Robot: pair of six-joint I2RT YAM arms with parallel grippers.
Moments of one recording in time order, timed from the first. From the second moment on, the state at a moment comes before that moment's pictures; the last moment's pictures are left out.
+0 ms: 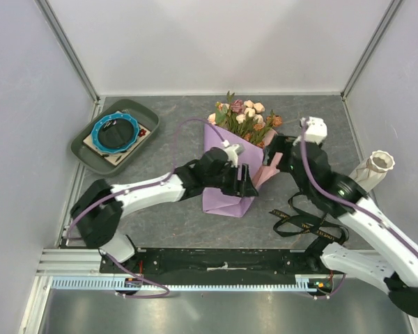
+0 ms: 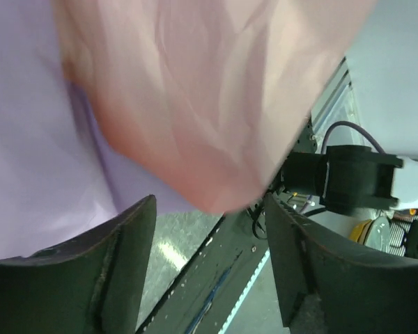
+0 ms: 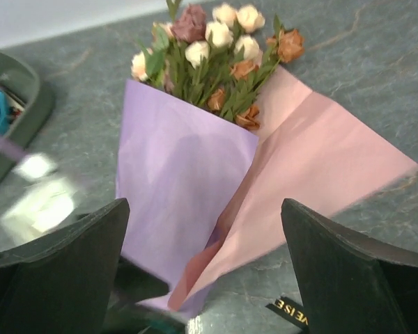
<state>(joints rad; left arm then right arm) -0.95 1.63 1.04 0.00 0.31 -0.74 0.77 0.87 1.05 -0.58 0.62 0.55</state>
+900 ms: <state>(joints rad) -0.67 1.23 0.82 -0.12 0.40 -0.72 0.37 1.35 0.67 -0.08 -0.13 0.58</state>
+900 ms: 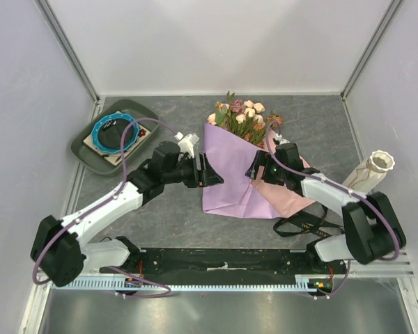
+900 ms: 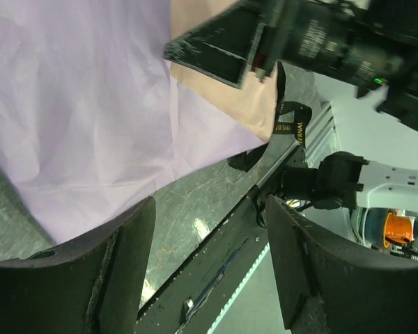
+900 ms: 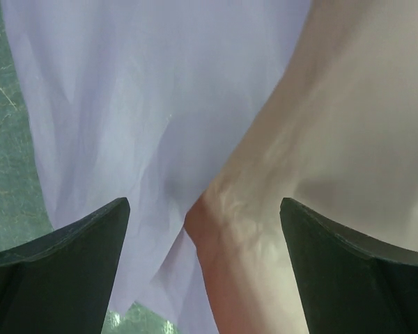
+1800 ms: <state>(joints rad) -0.62 0.77 0.76 -0.31 0.26 -0.75 0.81 2.00 1.40 0.20 -0.39 0.61</state>
